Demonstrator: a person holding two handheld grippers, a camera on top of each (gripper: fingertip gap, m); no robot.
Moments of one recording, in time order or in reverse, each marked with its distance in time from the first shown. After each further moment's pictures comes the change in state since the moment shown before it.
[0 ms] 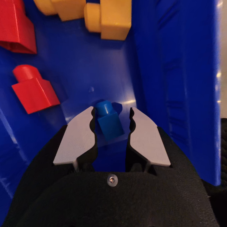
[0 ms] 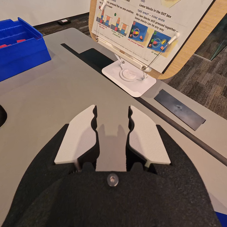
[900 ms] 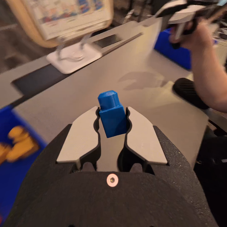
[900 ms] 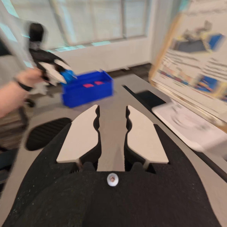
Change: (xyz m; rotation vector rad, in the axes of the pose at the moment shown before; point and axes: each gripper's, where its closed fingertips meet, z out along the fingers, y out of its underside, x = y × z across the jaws) left arm 0.220 -0.076 -0.117 0.557 0.421 0.493; right arm -0.098 -0.062 -0.007 0.323 -0.481 0.003
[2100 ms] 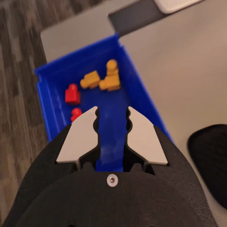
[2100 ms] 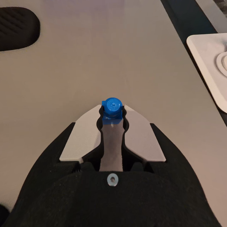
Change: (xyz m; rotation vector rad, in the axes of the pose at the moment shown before) left arm -0.155 0.091 -0.086 -0.319 -0.585 -0.137; right arm 0.042 0.188 0.015 -0.535 -0.128 -0.195
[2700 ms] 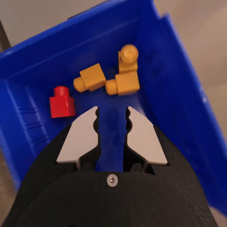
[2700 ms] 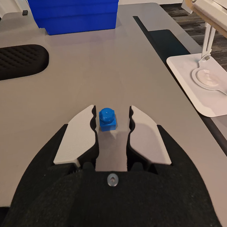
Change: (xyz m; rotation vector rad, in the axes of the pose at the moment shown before) left arm -0.030 0.017 0.103 -0.157 0.111 -0.034; right arm 0.007 -0.029 -0.027 0.137 0.039 0.047
